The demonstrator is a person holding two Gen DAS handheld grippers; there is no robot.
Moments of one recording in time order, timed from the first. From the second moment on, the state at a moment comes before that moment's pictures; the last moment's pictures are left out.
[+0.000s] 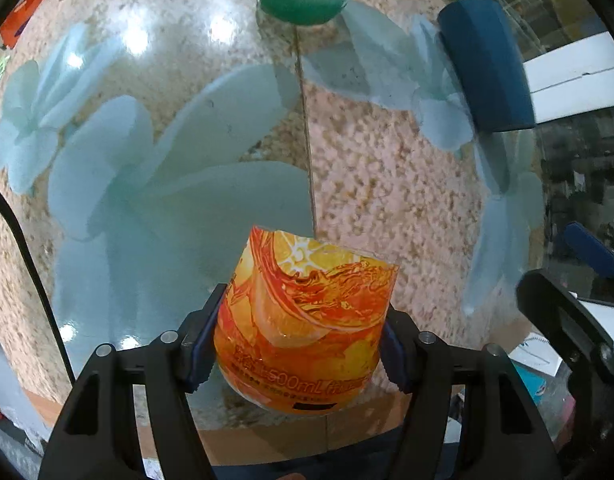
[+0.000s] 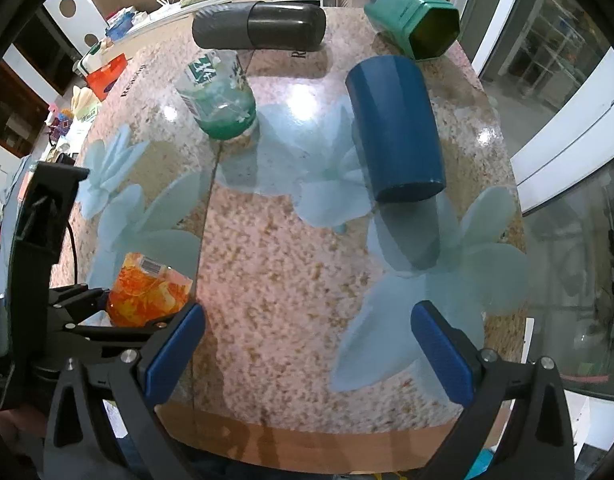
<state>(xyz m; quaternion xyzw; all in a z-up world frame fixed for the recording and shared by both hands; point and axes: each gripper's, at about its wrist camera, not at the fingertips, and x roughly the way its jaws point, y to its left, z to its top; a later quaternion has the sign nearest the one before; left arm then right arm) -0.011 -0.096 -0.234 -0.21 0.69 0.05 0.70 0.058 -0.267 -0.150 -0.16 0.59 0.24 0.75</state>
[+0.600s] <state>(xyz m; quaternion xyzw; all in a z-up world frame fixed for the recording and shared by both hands) -0.013 -0.096 -0.235 -0.19 0.68 0.06 0.70 0.057 -0.274 -0.161 -0.14 0.60 0.27 0.74</state>
